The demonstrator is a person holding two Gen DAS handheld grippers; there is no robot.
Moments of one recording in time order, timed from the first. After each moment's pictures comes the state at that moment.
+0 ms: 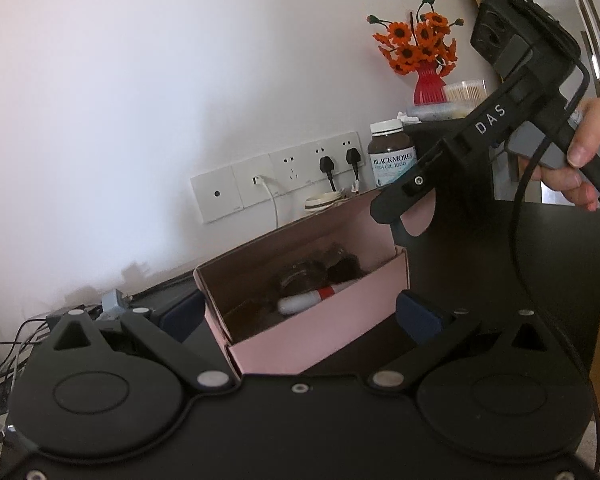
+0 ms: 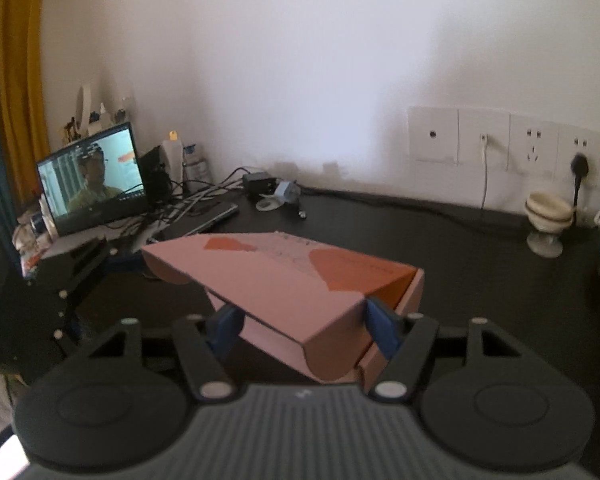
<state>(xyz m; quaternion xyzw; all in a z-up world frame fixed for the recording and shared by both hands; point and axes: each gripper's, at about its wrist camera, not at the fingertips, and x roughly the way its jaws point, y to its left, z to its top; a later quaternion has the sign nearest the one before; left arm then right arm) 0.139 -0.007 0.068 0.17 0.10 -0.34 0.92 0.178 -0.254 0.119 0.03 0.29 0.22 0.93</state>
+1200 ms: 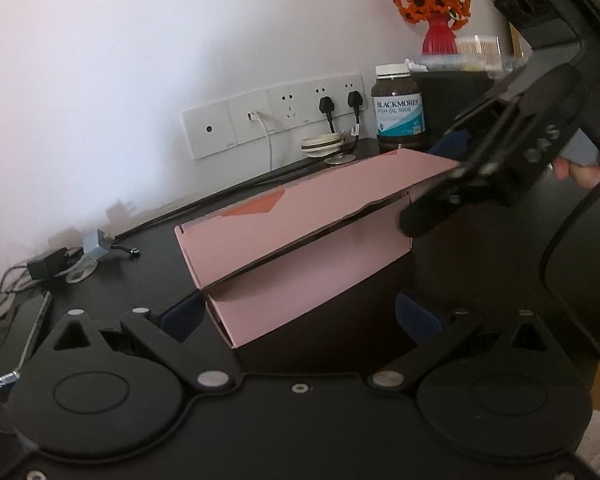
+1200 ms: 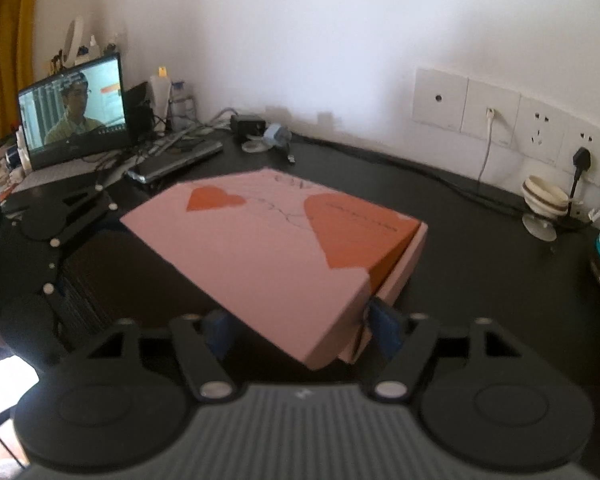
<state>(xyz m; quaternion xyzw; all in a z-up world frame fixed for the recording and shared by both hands) 0.166 -0.015 0.049 0.16 0.19 -0.34 0.91 0.175 -0.227 0.088 -0.06 0.35 0.19 0.92</state>
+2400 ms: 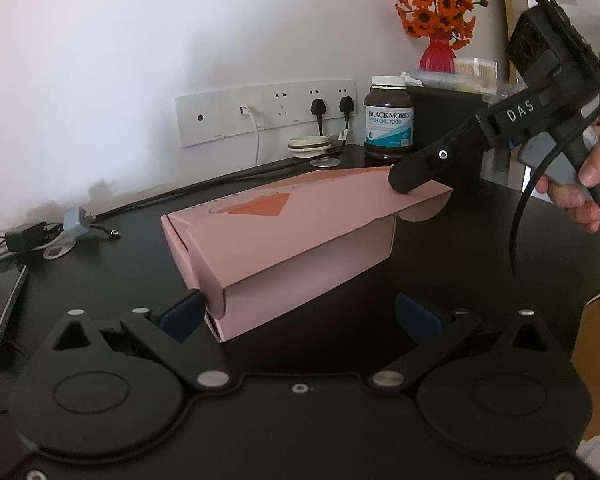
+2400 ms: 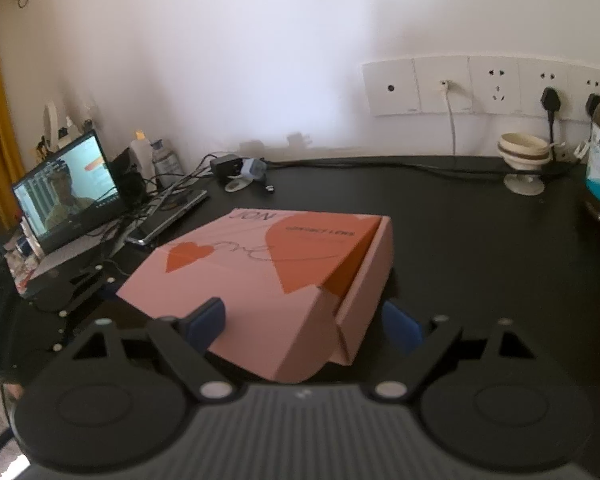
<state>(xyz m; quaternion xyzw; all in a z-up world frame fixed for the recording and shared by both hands) 0.167 -0.010 0.055 0.11 0.22 -0.36 0.90 0.180 -0.275 0.086 0.09 0.33 0.19 0.92</state>
